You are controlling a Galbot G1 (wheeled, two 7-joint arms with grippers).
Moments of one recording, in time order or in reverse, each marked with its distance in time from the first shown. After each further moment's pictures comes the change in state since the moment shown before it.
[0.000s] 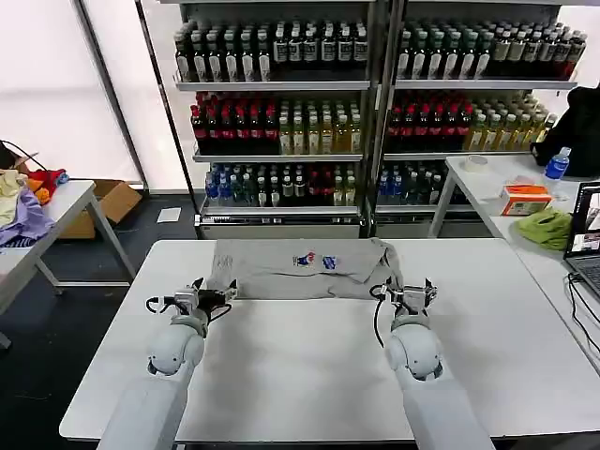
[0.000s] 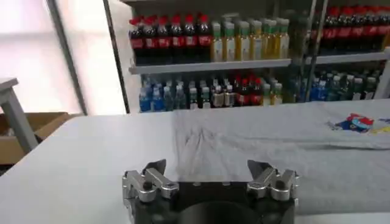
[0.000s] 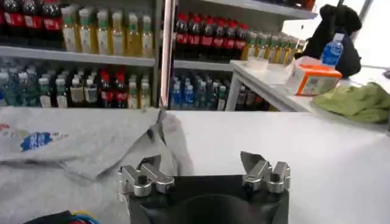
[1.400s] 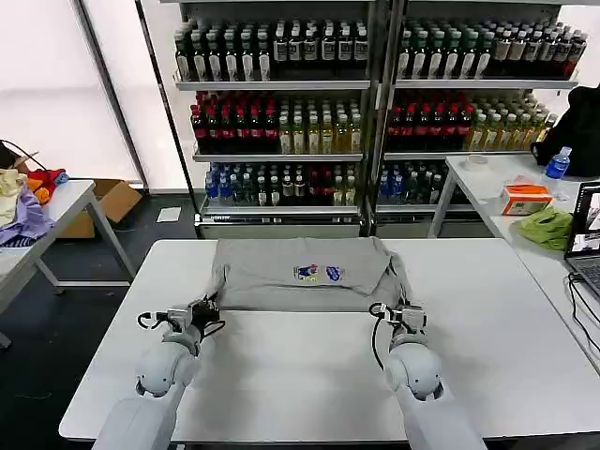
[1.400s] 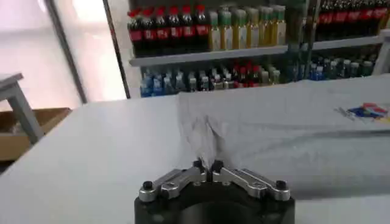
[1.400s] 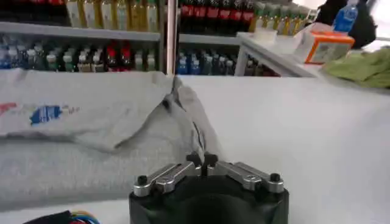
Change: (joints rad) left arm 0.111 0.049 -0.010 -0.111 -0.006 0.022 -0.004; right arm -0.152 -0.021 0.018 0.175 0.066 -0.013 0.041
